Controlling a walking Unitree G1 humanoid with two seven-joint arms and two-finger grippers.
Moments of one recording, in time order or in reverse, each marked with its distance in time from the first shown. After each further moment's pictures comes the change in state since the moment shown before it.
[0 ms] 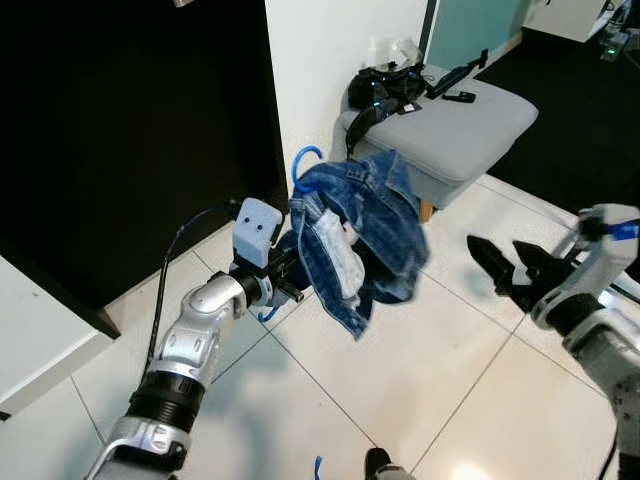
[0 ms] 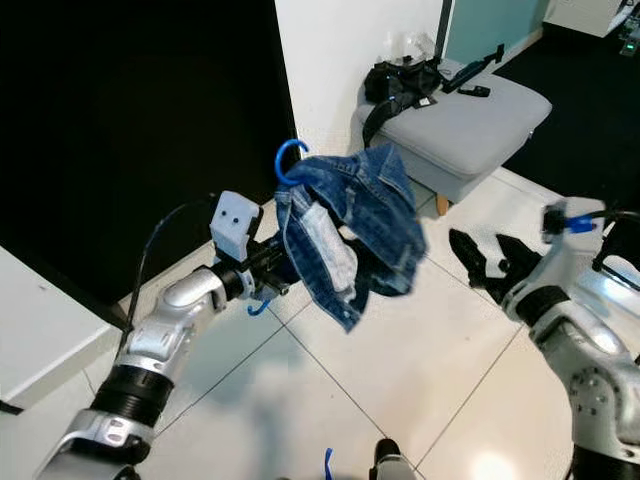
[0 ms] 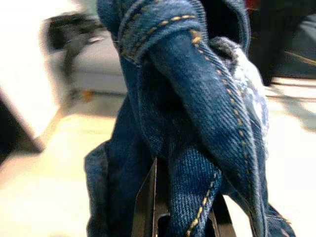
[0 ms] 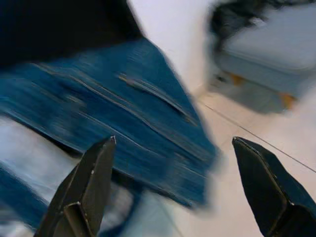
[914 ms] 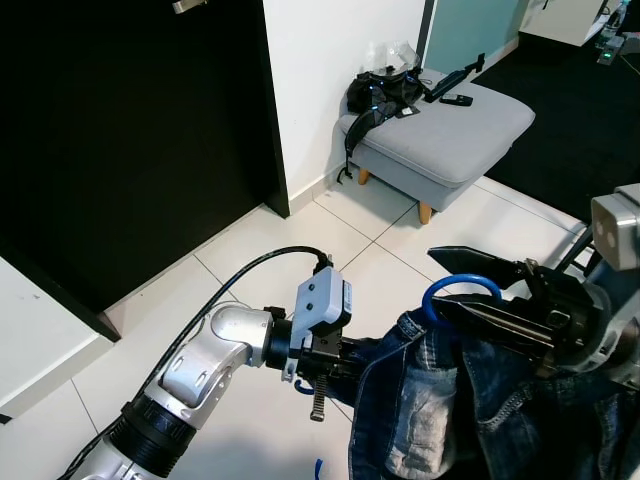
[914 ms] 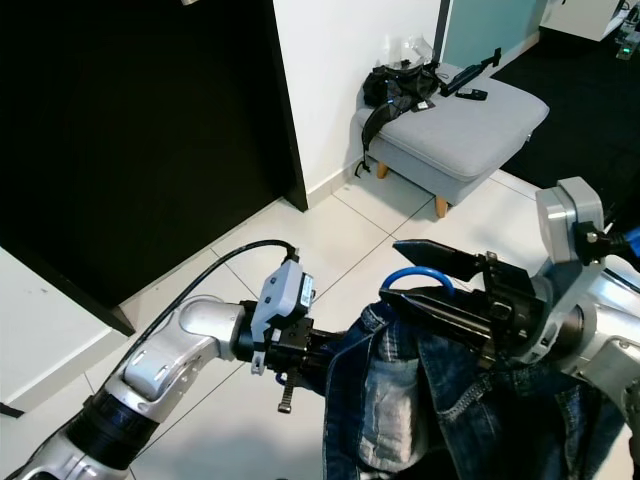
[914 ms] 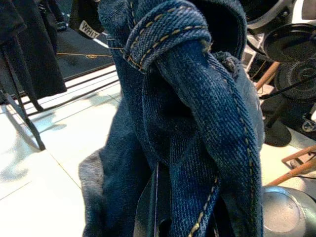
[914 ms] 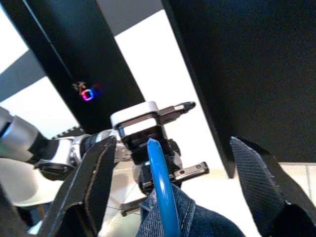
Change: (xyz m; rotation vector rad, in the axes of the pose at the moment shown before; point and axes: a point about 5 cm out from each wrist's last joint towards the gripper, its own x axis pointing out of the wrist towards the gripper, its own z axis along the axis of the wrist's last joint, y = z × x) left arm -0.024 -0.092 0.018 0.082 -0.020 -0.966; right arm -0.031 0.068 0.021 0.031 0.170 0.897
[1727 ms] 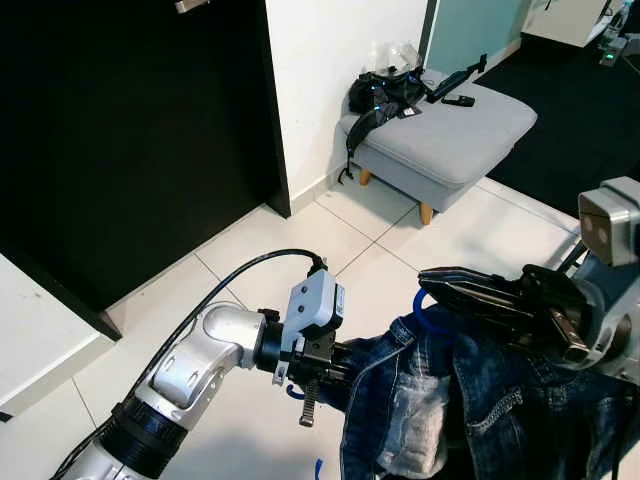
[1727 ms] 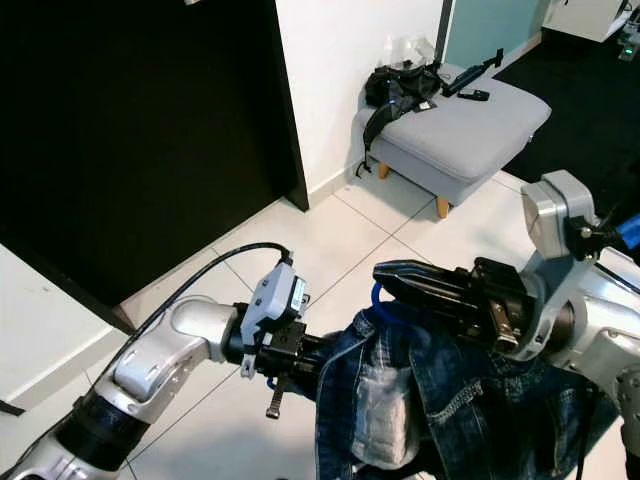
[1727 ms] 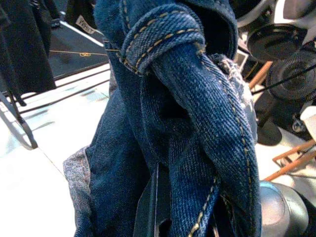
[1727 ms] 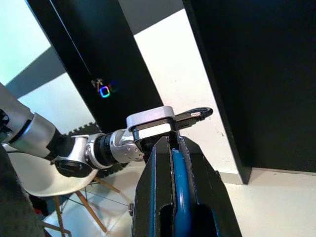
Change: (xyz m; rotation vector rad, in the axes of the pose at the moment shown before) left arm -0.006 -0.001 0.001 -0.022 -0.005 -0.015; right arm 0.011 -0.001 0.003 -0.009 0.011 0.073
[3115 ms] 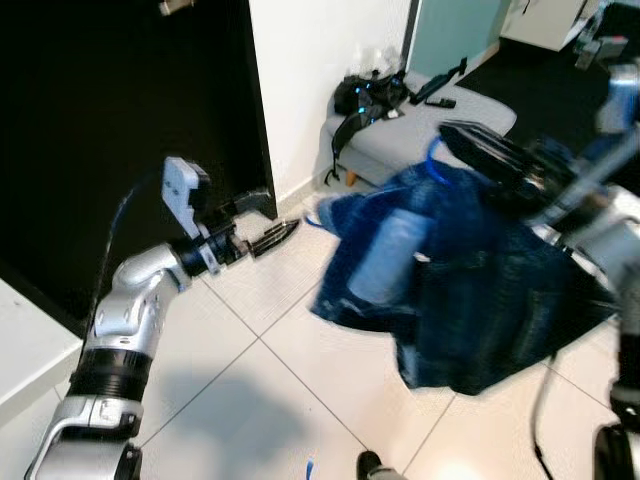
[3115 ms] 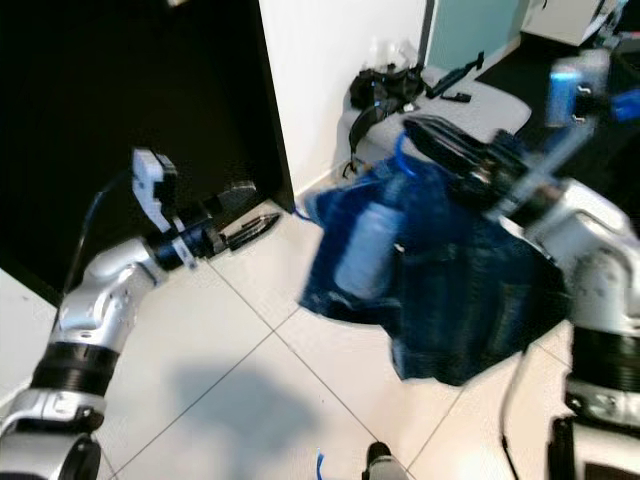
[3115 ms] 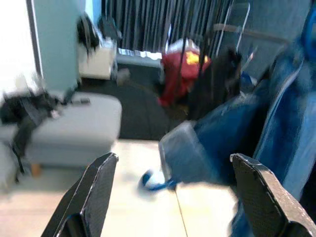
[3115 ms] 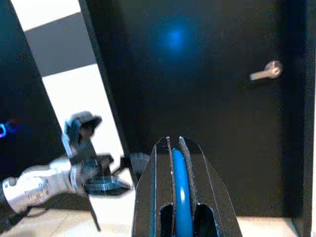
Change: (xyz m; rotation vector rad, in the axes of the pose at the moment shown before) left arm -0.119 0.075 0.029 0.019 -0.312 0.834; right arm 0.025 -0.078 0.059 -0.235 -0.203 -0.277
